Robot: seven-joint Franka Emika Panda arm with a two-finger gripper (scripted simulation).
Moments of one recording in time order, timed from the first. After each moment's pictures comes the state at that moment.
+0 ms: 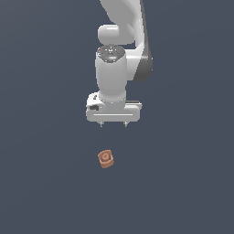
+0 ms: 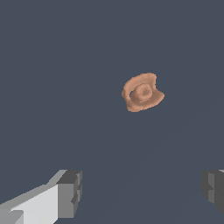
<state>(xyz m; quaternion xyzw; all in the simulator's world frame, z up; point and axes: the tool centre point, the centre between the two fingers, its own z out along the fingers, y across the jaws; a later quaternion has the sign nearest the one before) 0.014 -0.014 0.193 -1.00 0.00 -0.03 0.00</state>
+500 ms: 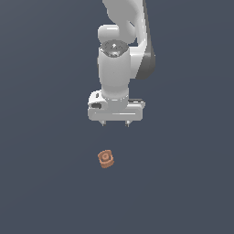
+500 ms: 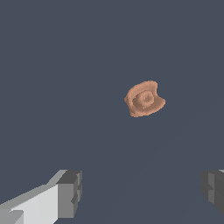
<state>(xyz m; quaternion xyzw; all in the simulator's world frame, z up) 0.020 -0.005 0.204 -1.00 0.01 -0.04 0.00</state>
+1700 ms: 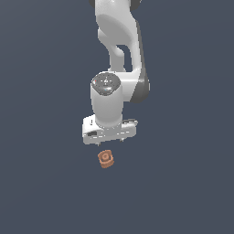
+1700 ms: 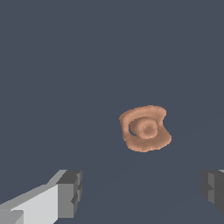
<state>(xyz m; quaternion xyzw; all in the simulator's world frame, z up) 0.073 -0.028 0.150 -0.99 -0.10 -0.02 0.00</state>
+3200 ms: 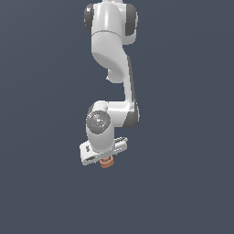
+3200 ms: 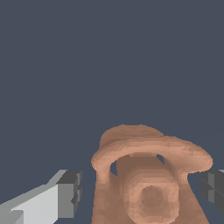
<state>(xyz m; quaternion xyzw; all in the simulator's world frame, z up) 0.103 -0.052 0.053 -0.98 -0.19 0.00 0.00</state>
